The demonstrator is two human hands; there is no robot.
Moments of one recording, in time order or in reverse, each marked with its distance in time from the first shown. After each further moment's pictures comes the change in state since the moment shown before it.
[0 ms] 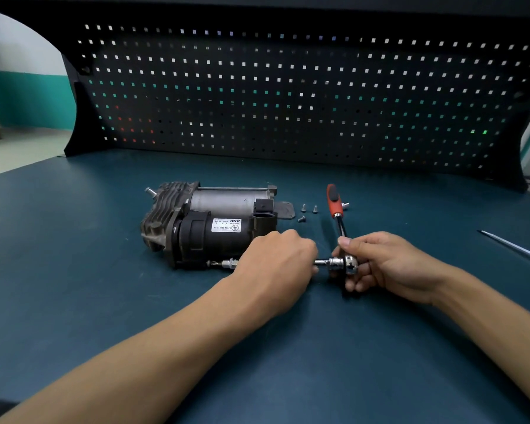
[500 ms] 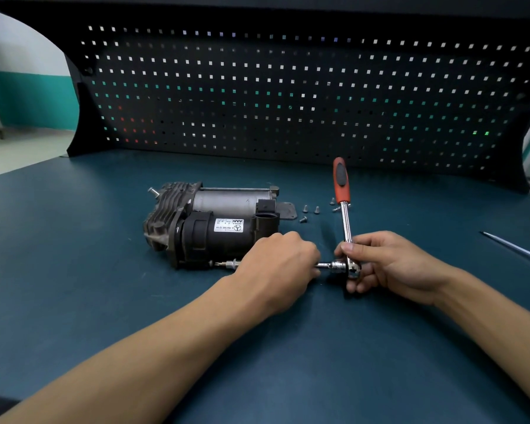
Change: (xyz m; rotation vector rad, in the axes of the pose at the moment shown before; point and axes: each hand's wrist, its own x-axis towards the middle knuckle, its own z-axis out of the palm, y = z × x) left_hand 0.001 -0.005 0.006 -0.040 0.003 0.066; right_hand 0.000 0.000 -0.001 0.007 0.020 -0.012
